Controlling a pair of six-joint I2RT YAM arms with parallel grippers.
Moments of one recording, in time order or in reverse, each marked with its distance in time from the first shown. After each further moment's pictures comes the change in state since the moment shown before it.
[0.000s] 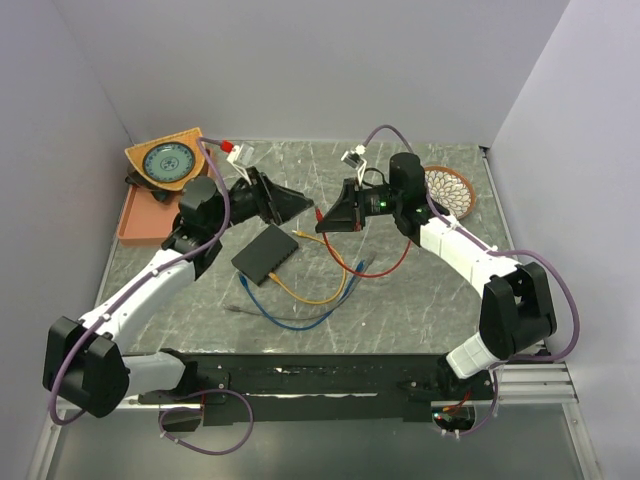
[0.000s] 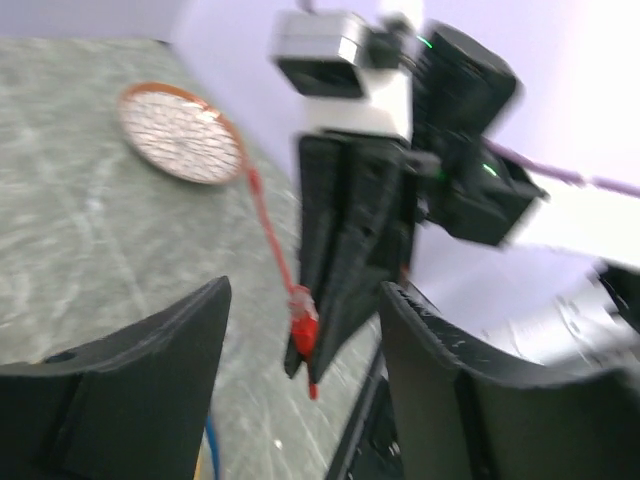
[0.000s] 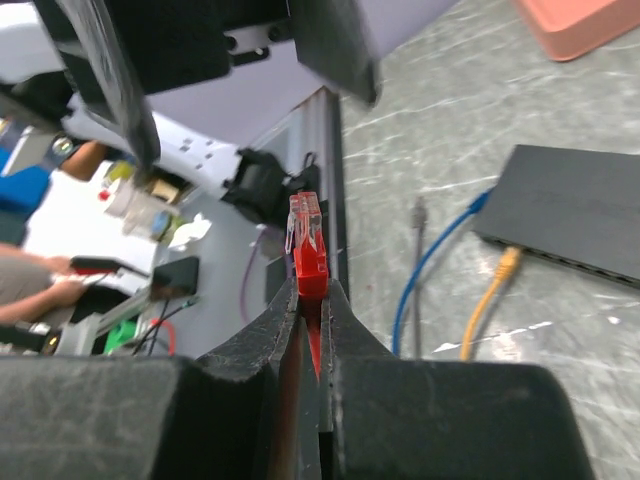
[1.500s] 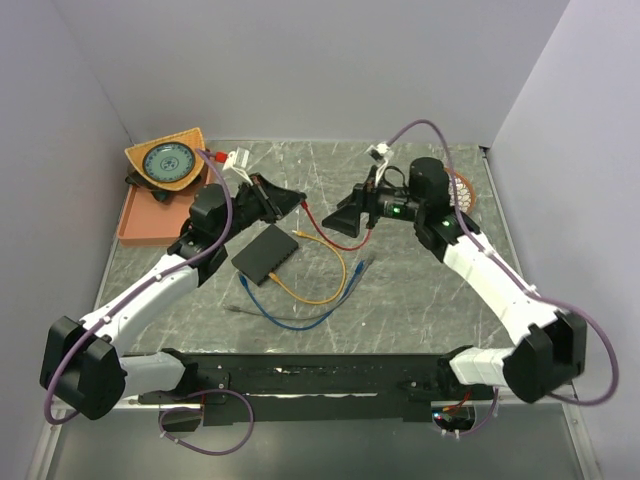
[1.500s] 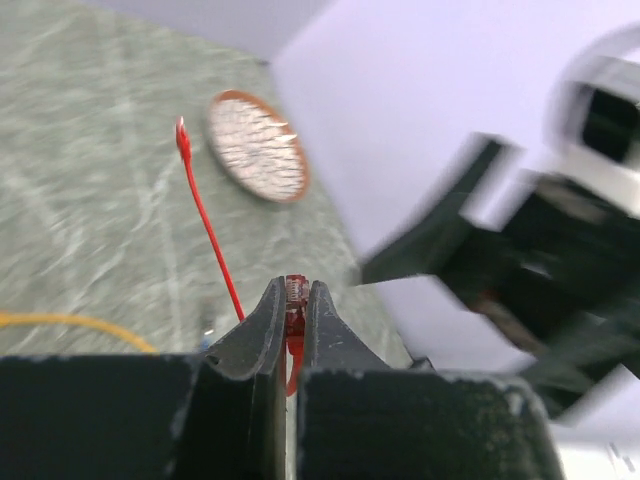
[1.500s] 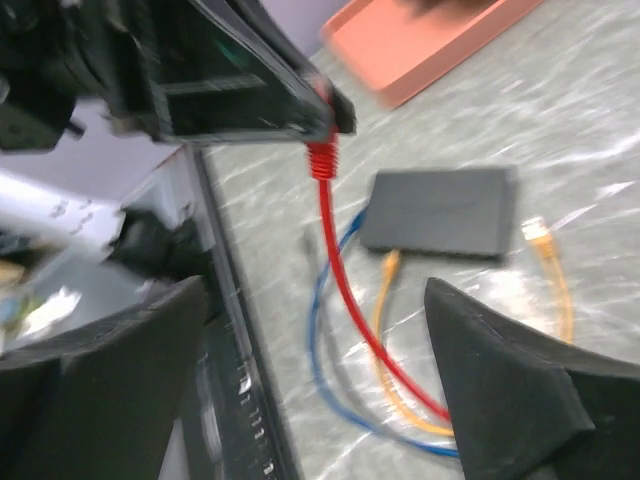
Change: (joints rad) left arm -0.069 -0.012 -0.044 -0.034 -0.283 -0.113; right arm 0.018 -0.230 -0.006 -0.249 0.386 -0.172
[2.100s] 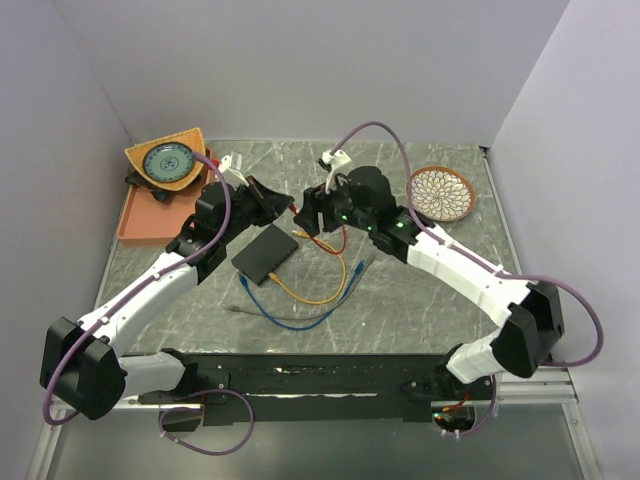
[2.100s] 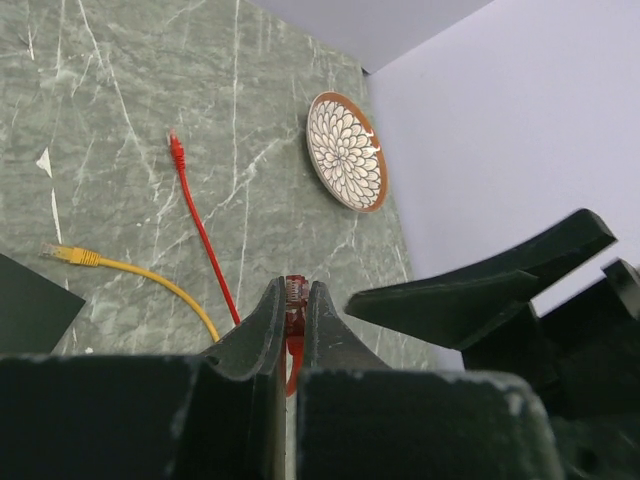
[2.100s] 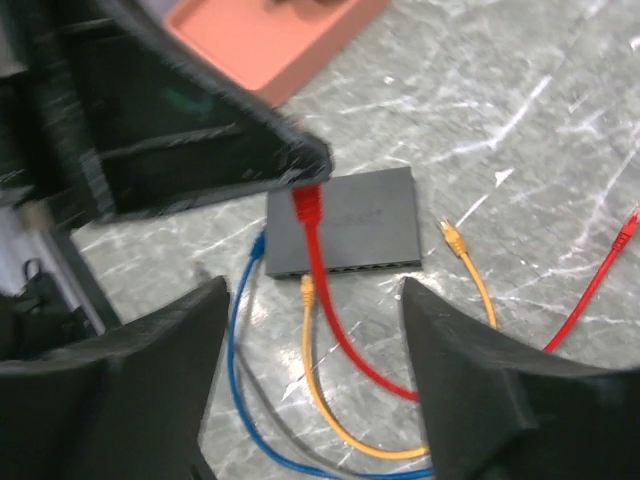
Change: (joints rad) left arm 0.000 0.000 0.034 -0.234 -0.219 -0.042; right arm 0.295 0.113 0.114 -0.092 0.623 -0.089
